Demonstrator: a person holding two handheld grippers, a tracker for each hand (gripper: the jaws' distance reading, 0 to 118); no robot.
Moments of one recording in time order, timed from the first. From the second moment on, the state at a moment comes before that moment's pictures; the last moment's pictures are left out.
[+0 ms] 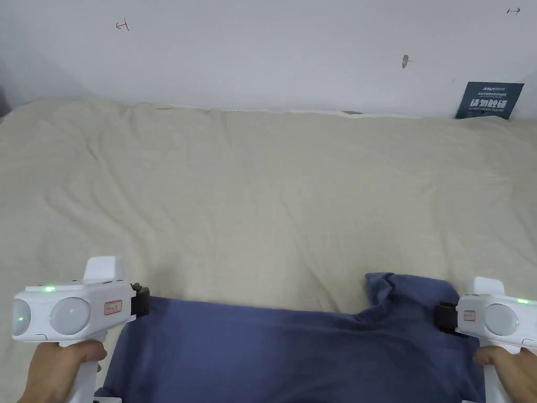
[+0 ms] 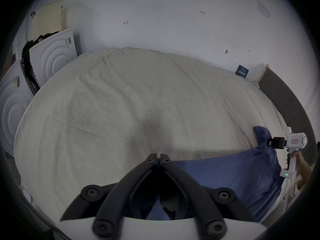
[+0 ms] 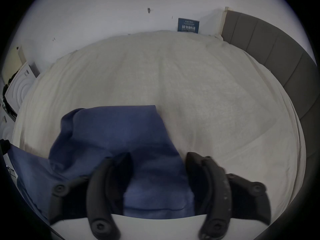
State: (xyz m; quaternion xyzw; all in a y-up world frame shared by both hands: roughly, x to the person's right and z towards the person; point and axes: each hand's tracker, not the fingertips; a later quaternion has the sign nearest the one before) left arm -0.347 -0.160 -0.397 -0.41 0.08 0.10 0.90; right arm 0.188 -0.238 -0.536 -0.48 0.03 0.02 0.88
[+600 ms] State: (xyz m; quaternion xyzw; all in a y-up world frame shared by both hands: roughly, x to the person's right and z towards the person) left arm -0.343 -0.121 -0.308 -0.37 0.11 0.12 0.92; right arm 0.232 -0.110 -0.391 -0.33 0.11 0.00 0.94
